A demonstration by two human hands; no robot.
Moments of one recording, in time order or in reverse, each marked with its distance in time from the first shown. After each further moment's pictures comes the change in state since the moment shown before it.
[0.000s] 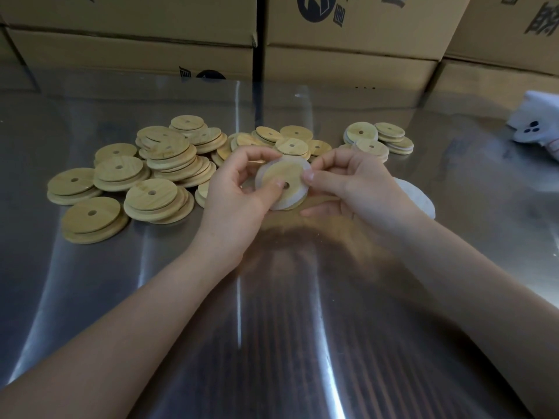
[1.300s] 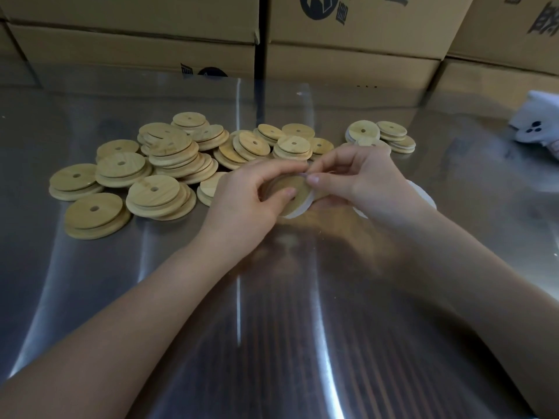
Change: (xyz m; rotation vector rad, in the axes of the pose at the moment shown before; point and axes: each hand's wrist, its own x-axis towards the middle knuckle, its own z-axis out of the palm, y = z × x) left_hand 0.002 0.001 -0.005 0.460 -0.144 0.238; right_hand 0.001 -0.003 -0.009 -0.205 -0.064 -0.125
